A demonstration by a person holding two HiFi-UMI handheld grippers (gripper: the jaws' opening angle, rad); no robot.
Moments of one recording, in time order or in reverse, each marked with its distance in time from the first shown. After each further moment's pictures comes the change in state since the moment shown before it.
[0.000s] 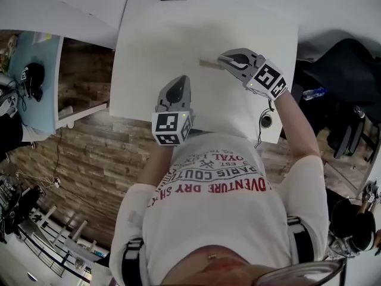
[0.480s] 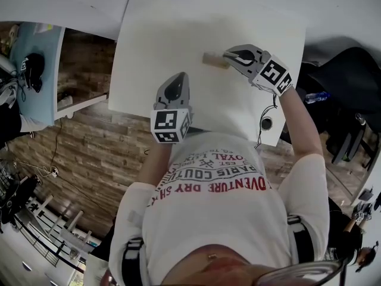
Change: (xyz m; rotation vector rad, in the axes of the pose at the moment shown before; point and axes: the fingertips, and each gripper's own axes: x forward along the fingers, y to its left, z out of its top) left arm 0.006 0.019 -0.004 -0.006 0.020 0.059; right arm 0.010 -0.017 -0.014 0.003 0.011 0.072
